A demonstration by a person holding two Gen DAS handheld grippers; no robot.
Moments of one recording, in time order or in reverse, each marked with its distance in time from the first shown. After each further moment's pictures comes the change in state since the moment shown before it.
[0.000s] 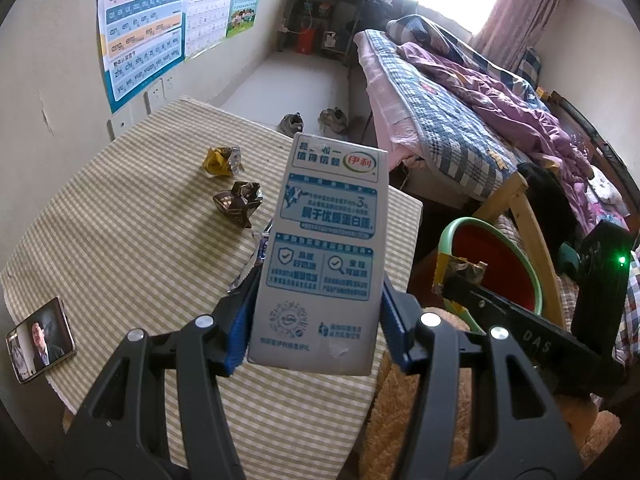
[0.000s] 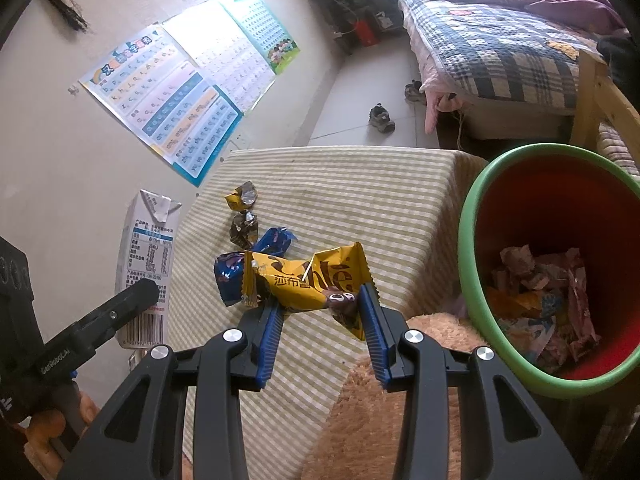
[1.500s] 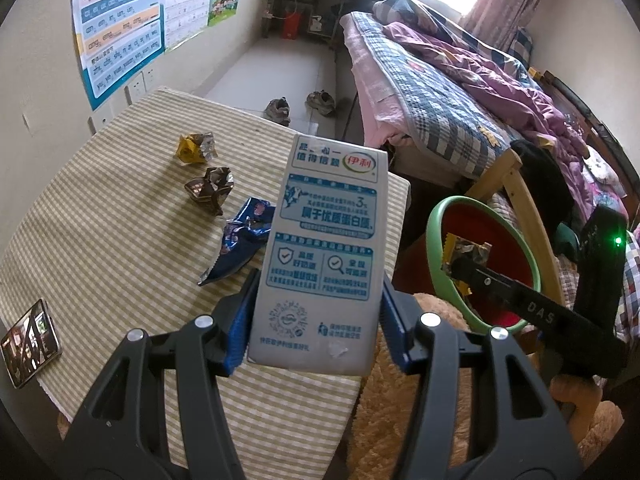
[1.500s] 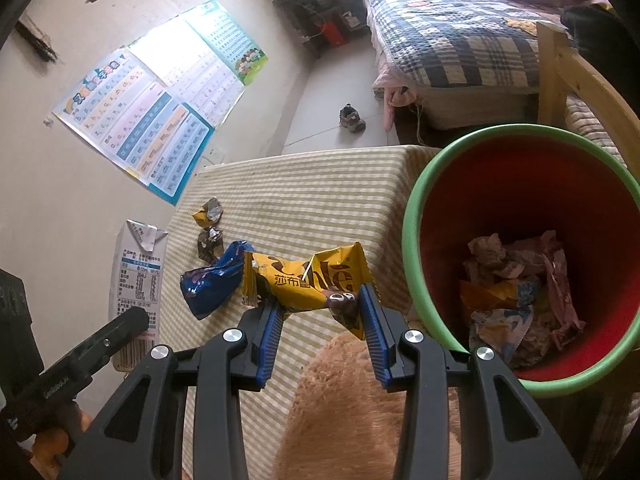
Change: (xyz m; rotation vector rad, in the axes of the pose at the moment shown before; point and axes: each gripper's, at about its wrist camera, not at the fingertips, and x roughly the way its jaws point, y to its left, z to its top) left arm 0.017 -0.022 -0.005 0.046 0.059 -0.023; right arm -0.008 -0.039 0.001 0.099 -0.014 -0.045
